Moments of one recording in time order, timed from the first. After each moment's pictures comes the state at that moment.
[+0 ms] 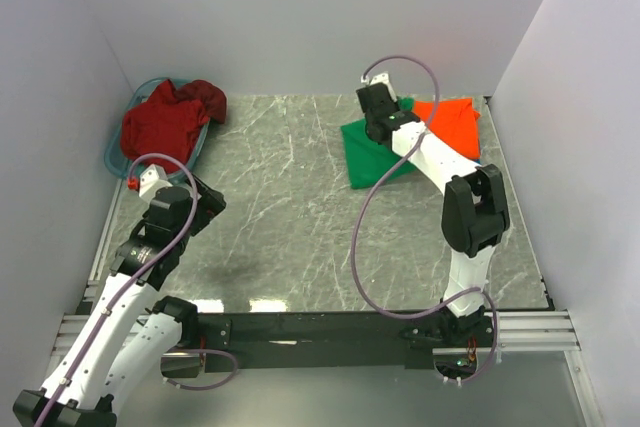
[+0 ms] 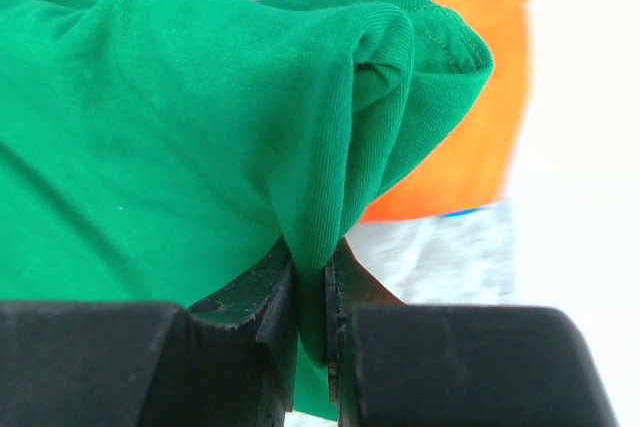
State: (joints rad) left arm -0.31 0.65 0.67 -0.60 -0.34 -0.89; right arm 0.43 1.91 1.59 -0.50 0.67 -0.05
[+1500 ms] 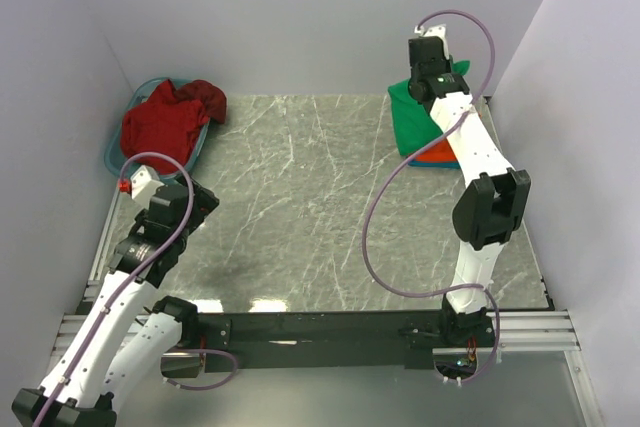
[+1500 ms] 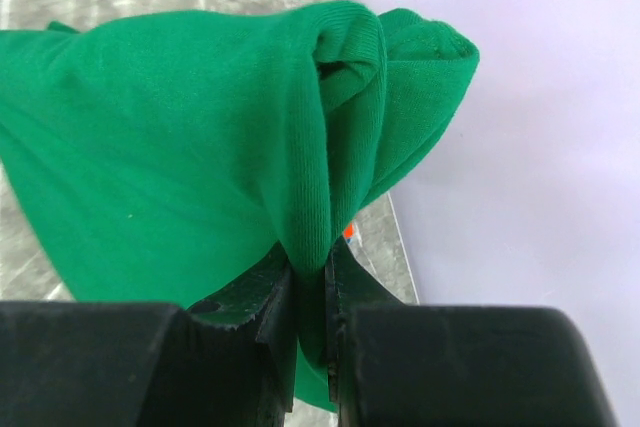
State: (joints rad) left arm -0.31 0.66 0.71 -0.66 -0.46 -0.94; right arm 0.22 1.93 1.96 -0.66 0.72 -0.14
